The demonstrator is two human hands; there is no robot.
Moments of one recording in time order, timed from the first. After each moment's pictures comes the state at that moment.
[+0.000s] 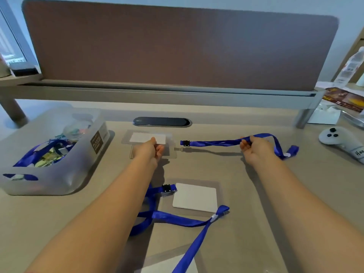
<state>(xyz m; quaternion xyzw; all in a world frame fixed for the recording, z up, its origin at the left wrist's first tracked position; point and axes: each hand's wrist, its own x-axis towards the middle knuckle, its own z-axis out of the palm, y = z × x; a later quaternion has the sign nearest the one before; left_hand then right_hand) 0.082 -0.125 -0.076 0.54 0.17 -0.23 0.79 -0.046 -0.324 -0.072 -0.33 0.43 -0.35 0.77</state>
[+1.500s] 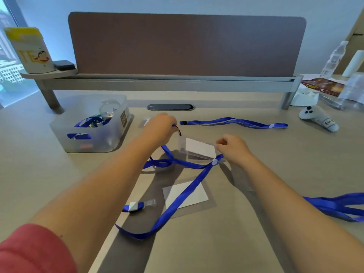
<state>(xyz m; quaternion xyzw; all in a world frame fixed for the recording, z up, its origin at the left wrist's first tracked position) -0.007 -0.046 -0.024 0.91 -0.41 0.04 0.08 -0.136 -0.172 -0.059 -0.87 0.34 -0.12 0.34</state>
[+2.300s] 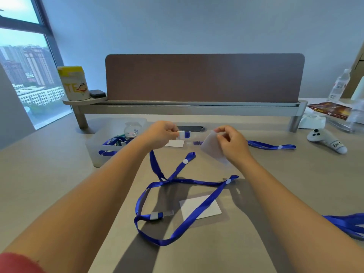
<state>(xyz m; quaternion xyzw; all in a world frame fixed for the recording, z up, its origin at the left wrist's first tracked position) -0.024 0.015 0.032 0.88 -0.37 -0.06 0.30 -0.128 -0.135 -0.011 -0.85 0.22 -0.30 0.37</state>
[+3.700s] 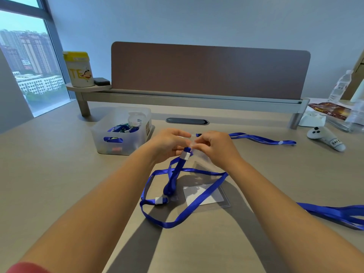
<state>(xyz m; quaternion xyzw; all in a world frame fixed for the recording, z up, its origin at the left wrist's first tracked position) -0.049 0.033 0.003 0.73 -0.26 -0.30 0.56 -0.131 -0.081 -0.012 -0.95 0.08 -0.23 0.21</state>
